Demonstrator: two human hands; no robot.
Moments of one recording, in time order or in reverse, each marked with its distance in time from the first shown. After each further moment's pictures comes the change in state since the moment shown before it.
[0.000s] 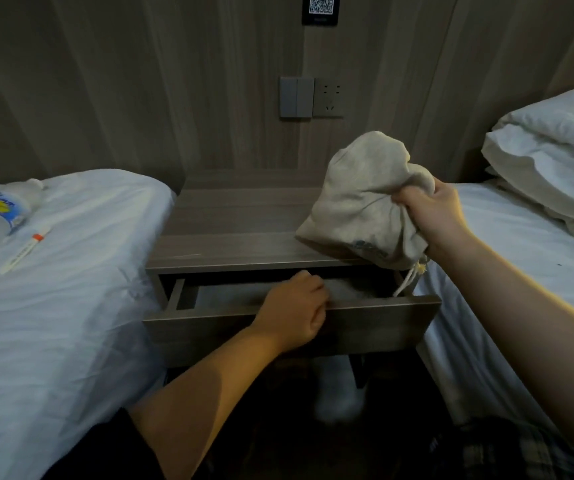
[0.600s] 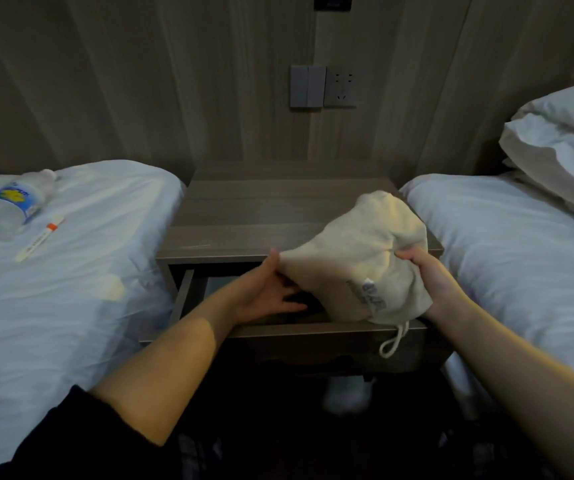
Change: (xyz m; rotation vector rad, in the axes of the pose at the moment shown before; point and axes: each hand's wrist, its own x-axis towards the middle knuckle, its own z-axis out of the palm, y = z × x) left_hand -0.012 -0.047 -0.028 -1.852 -0.276 -0.863; right_hand -0.043 0.079 0.002 0.640 -0.286 0.679
